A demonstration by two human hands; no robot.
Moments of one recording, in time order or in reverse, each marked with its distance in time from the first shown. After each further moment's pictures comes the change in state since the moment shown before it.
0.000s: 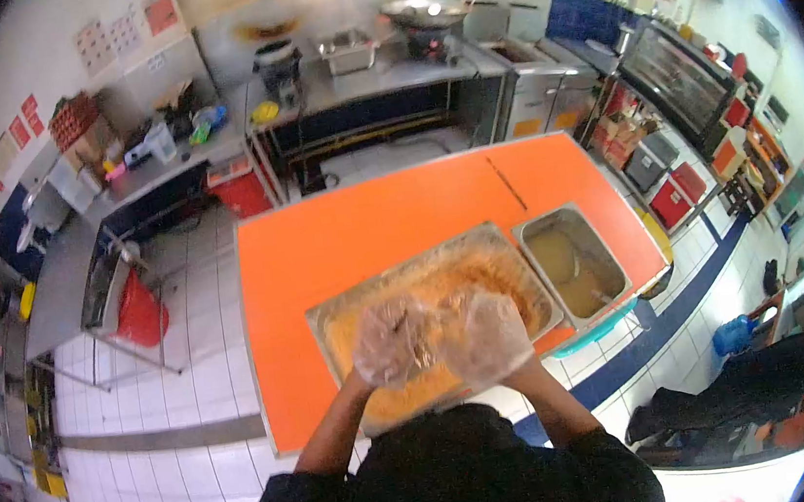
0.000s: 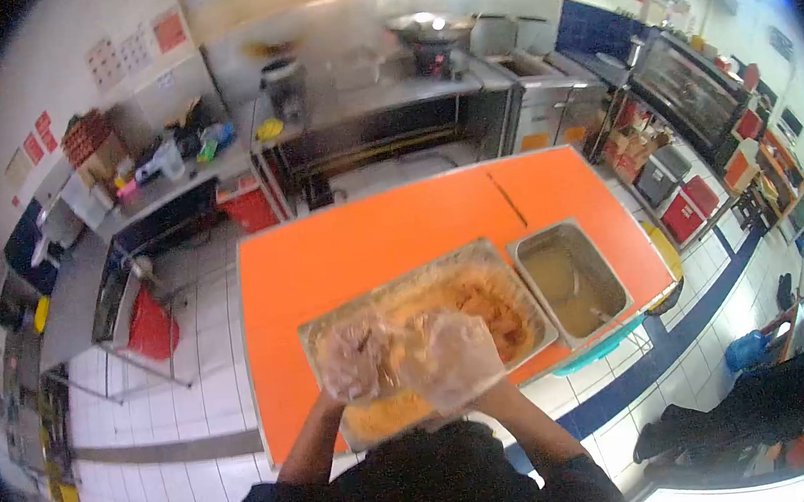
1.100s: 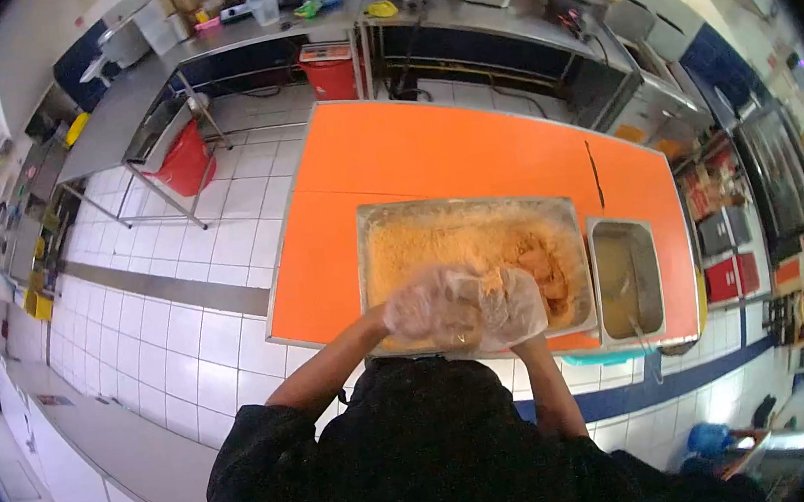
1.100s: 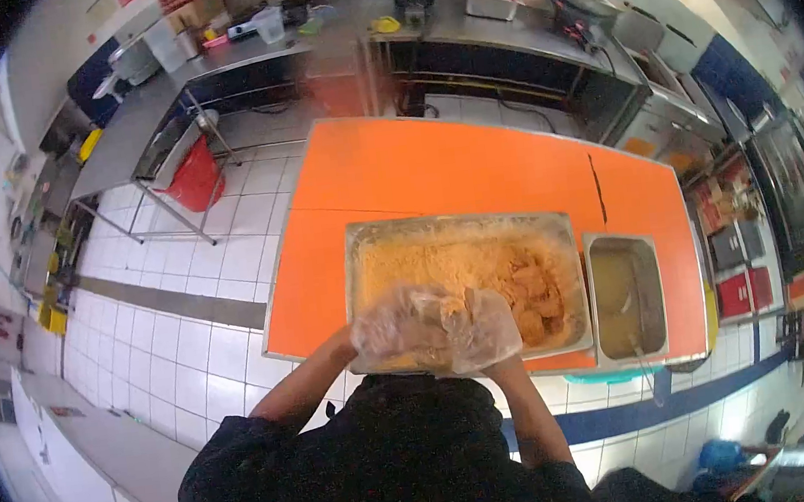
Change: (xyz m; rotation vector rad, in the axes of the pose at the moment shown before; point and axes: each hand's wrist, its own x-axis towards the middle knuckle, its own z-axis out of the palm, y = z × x) left_hand -0.014 0.023 0.009 0.200 -0.105 -0.288; right_hand -0.017 0.035 0.078 0.353 0.070 -0.233
